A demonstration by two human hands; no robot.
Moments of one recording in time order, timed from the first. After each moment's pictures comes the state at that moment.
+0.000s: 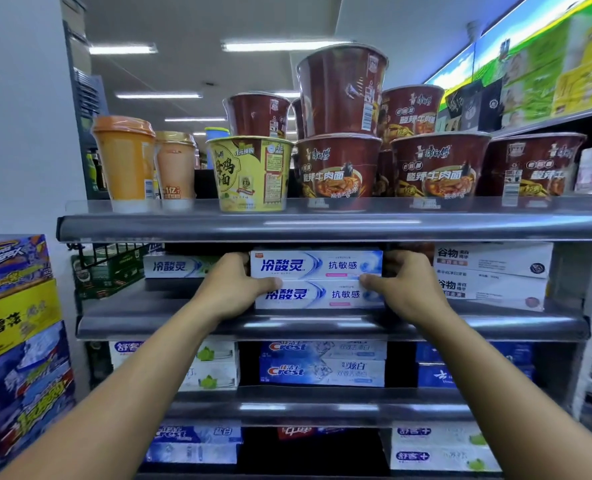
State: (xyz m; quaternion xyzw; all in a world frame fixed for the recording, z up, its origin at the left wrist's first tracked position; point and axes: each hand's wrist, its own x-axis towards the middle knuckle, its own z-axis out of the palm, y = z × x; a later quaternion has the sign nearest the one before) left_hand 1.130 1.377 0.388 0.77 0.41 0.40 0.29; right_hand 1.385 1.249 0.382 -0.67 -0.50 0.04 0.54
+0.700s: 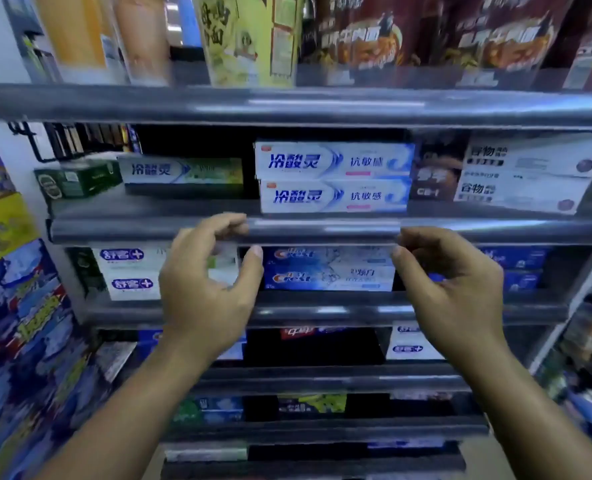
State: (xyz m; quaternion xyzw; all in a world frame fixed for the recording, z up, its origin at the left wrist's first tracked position) left_hand 1.089 1.290 0.280 0.72 0.25 0.64 0.11; right_hand 1.318 1.173 0.287 -0.57 -0.52 -0.12 0.62
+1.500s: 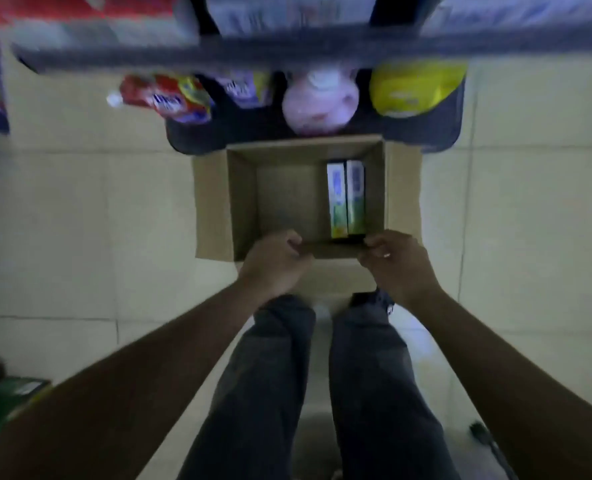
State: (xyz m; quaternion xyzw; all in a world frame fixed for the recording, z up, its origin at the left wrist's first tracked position) left_hand 1.113 1.102 -0.481 0.60 0.59 -0.16 0.52; right_hand 1.307 1.015 -0.446 -0.81 -0.28 0.50 0.13
